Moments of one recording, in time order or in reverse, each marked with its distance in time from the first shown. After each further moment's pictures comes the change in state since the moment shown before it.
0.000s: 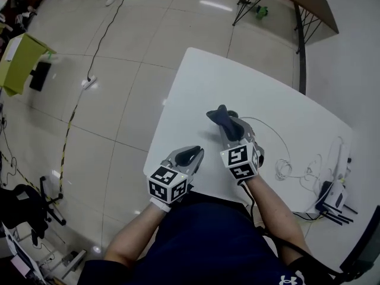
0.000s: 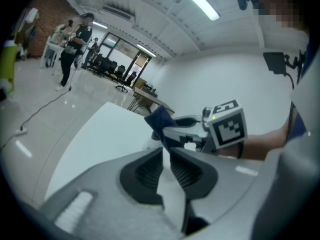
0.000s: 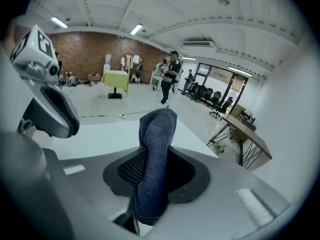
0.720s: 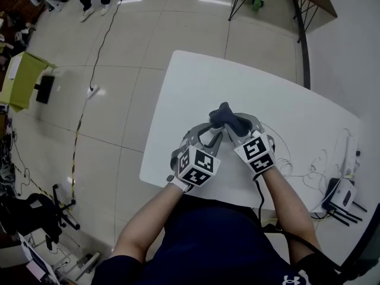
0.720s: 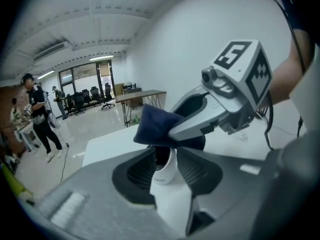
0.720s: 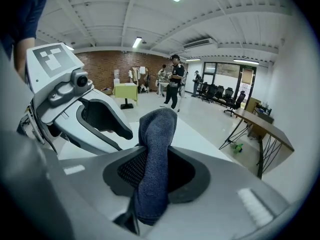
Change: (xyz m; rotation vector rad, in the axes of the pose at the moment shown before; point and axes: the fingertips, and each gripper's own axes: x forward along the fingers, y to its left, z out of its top) left arm 0.123 -0.015 0.015 0.634 0.227 0.149; right arm -0.009 -0.047 -0.033 0.090 -0.099 0.203
